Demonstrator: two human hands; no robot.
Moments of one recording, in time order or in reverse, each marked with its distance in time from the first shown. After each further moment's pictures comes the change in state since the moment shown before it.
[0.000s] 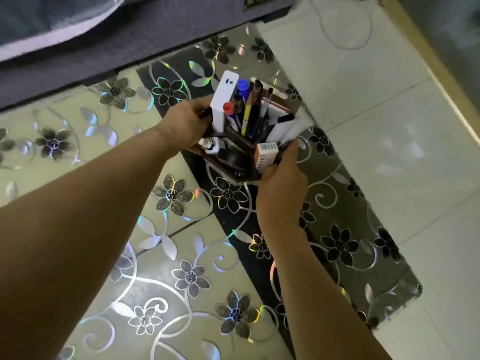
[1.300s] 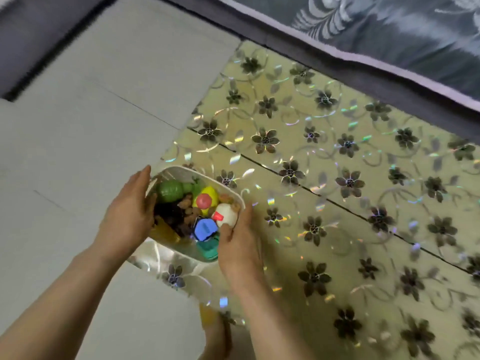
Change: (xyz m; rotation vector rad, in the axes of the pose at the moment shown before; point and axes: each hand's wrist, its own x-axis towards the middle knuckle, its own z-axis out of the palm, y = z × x) left_hand -0.752 -0.508 -0.305 0.122 0.947 -0.693; right_hand -0.750 -0.193 0.174 -0.386 -1.166 -0.543
